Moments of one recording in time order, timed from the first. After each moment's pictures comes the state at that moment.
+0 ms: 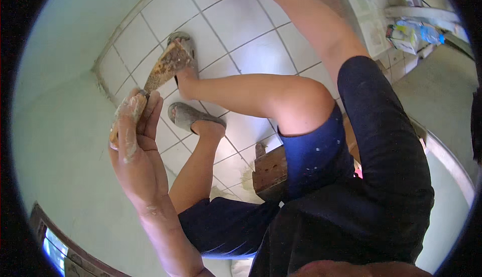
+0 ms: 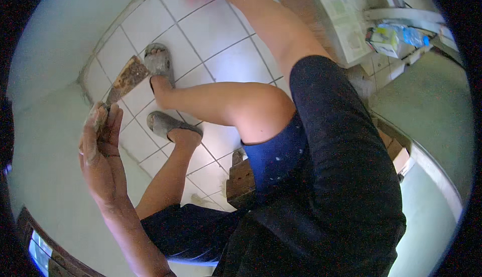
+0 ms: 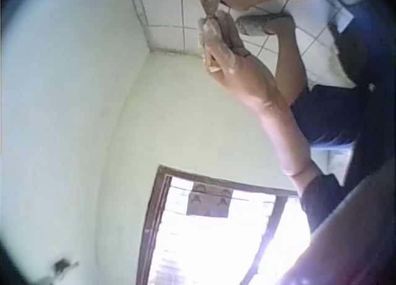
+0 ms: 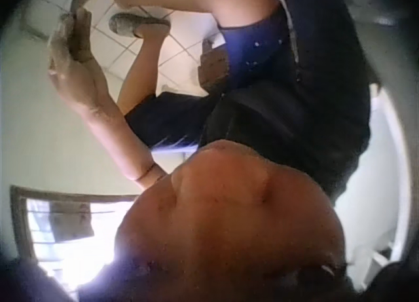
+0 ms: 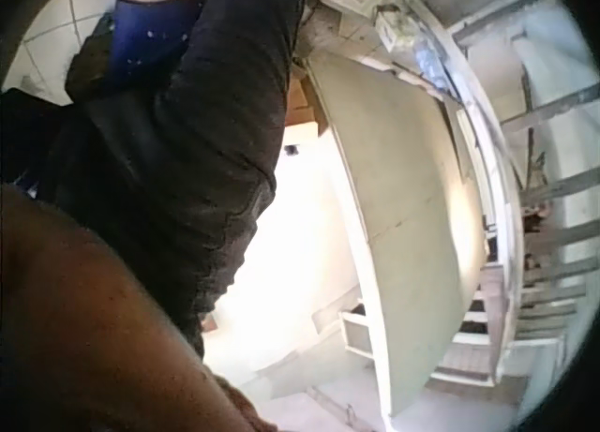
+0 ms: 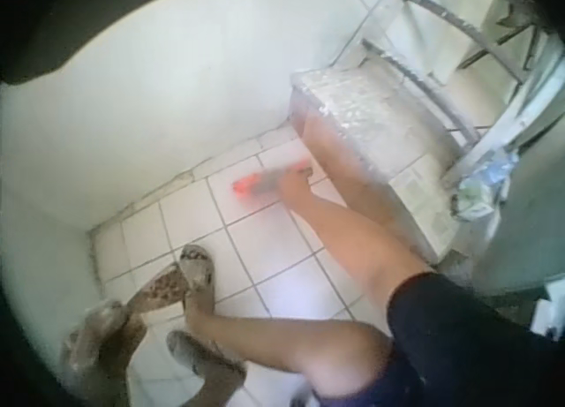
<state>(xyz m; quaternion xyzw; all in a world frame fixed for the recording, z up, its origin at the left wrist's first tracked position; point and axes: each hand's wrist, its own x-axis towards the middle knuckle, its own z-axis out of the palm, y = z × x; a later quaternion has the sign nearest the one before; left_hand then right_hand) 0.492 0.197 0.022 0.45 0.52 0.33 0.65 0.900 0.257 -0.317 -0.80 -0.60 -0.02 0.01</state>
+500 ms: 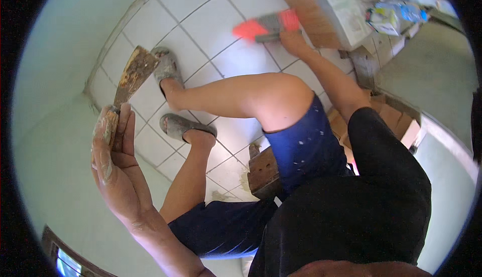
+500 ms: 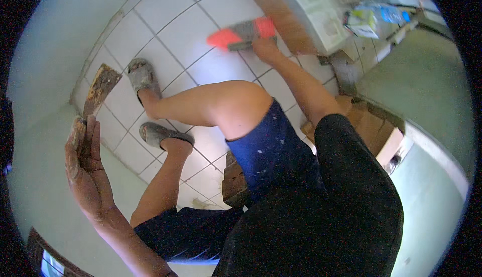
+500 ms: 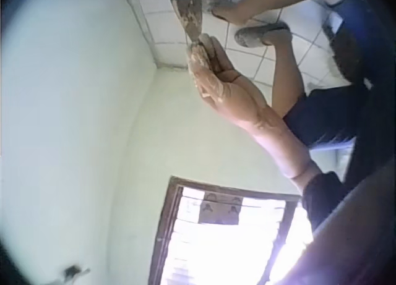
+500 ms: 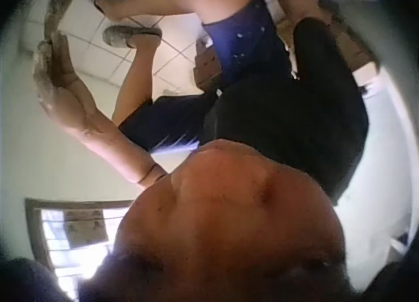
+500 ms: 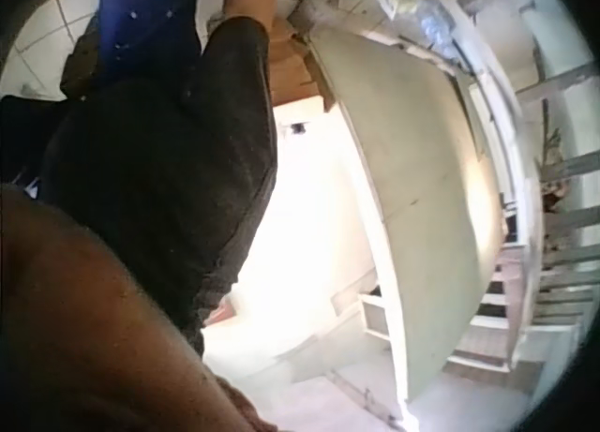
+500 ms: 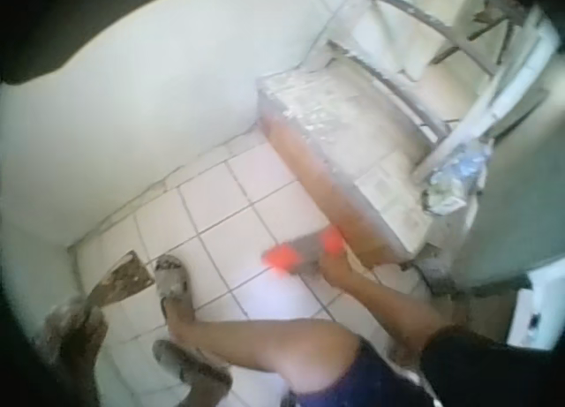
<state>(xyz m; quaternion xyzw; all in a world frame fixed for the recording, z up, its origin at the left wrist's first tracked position) 0.496 0.203 0.040 0.46 0.47 0.34 0.68 0.886 -0.017 -0.362 -0.84 -0.53 0.14 -0.05</state>
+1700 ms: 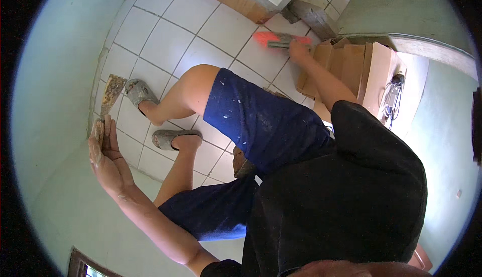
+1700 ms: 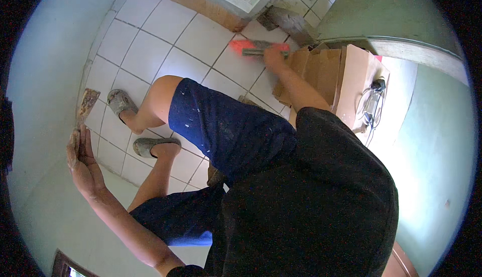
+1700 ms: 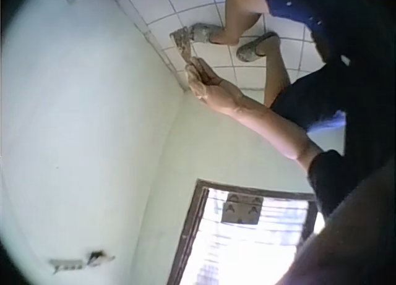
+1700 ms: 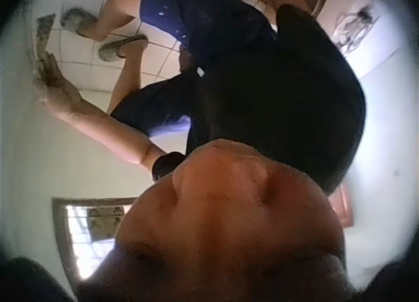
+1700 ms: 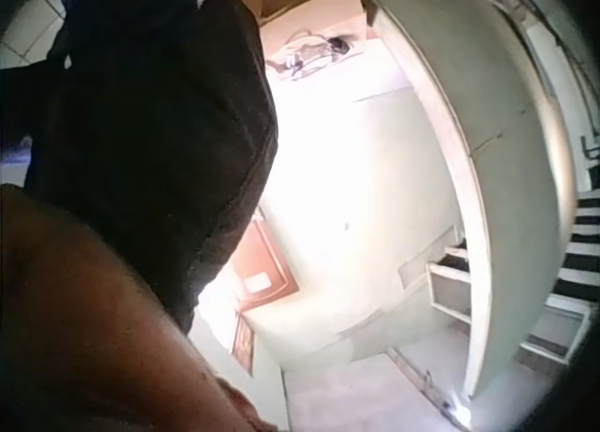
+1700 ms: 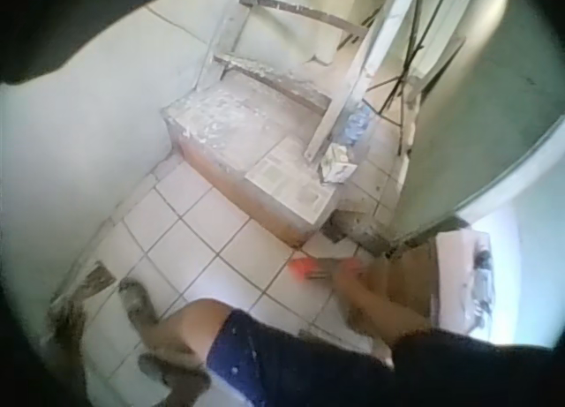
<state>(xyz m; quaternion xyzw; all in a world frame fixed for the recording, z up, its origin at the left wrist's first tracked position) 0.496 0.162 0.056 0.53 0.42 0.30 0.67 0.852 -0.283 -0.262 -0.95 -0.28 0.15 -0.07</state>
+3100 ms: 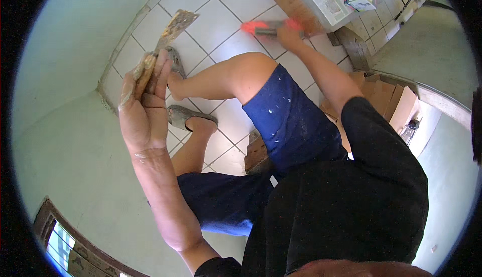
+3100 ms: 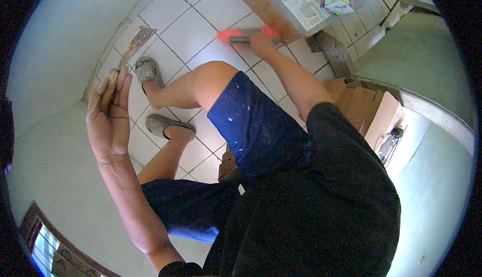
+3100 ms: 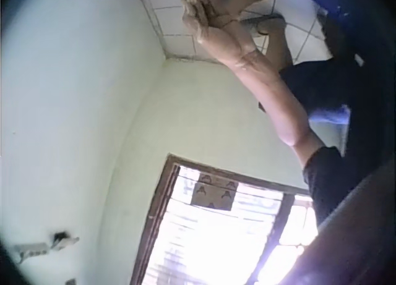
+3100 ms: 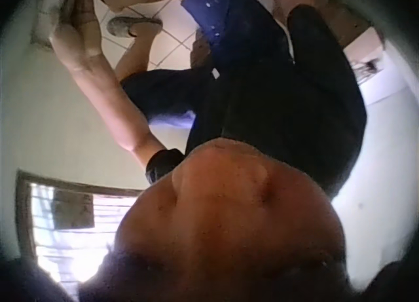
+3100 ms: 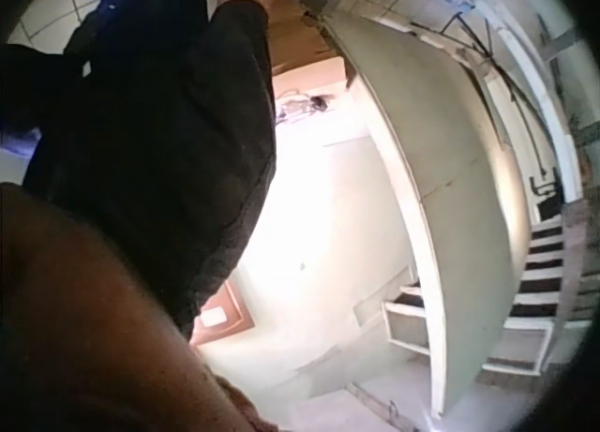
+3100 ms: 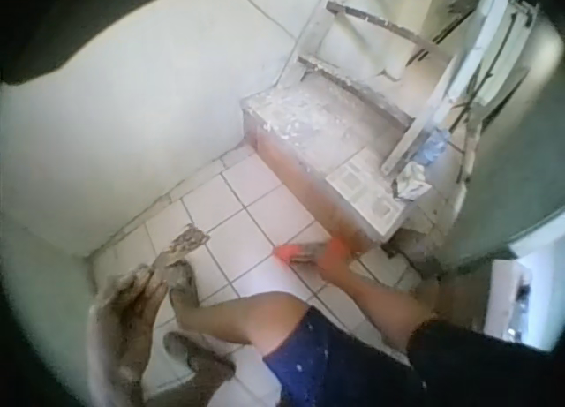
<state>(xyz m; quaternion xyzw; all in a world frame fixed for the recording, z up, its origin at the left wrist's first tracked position) 0.511 0.150 0.061 0.30 0.38 0.34 0.81 0.855 -0.058 -0.286 -0.87 -0.47 0.14 -0.04</state>
